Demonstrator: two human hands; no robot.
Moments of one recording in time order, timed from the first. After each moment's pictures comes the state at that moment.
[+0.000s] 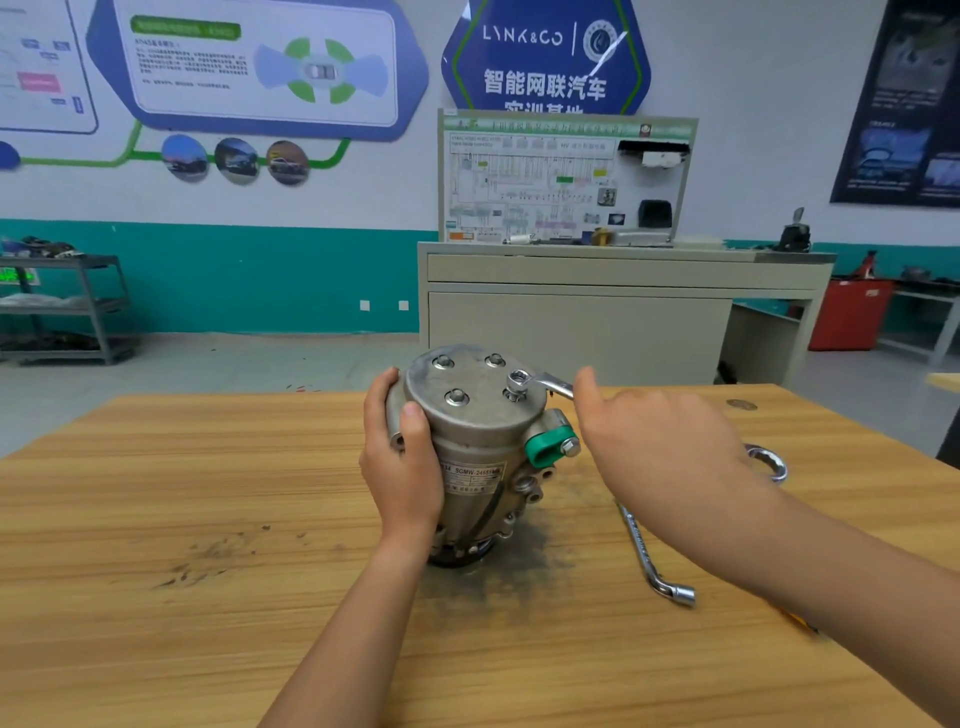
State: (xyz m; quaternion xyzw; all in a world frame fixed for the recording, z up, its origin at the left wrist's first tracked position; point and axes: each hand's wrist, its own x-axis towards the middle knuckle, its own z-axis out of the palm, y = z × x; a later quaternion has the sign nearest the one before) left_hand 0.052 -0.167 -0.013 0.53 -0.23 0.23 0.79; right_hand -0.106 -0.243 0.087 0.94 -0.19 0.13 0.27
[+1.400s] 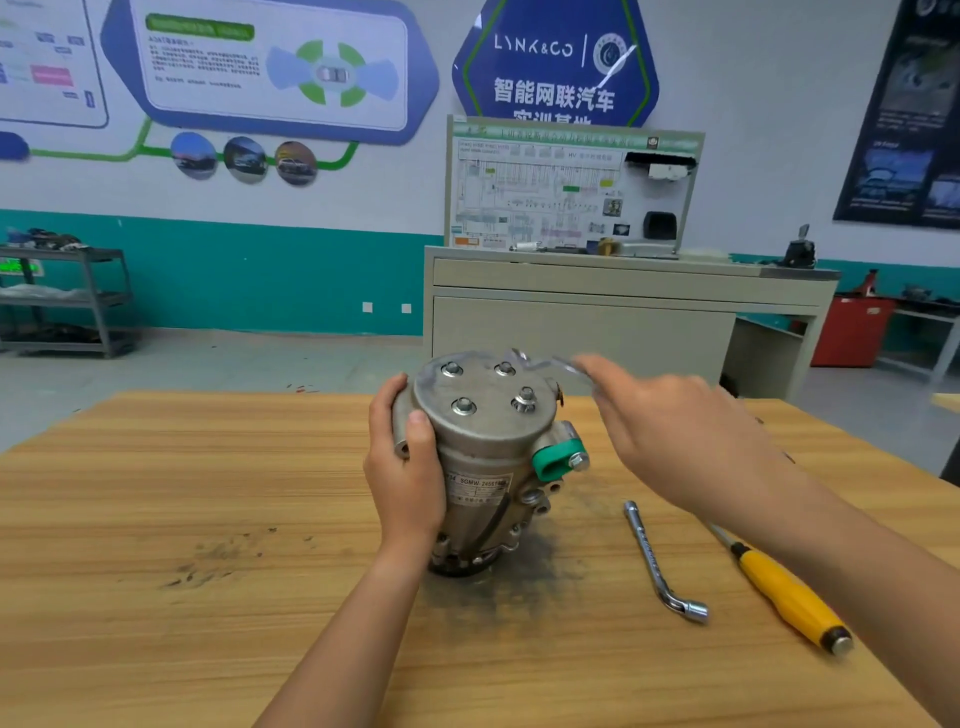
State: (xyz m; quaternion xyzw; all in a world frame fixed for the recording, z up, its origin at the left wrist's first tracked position) left_hand 0.060 -0.157 -0.015 0.52 -0.25 0.21 0.79; right_hand -0.093 -0.269 0.083 0.93 -0.10 0.31 0.15
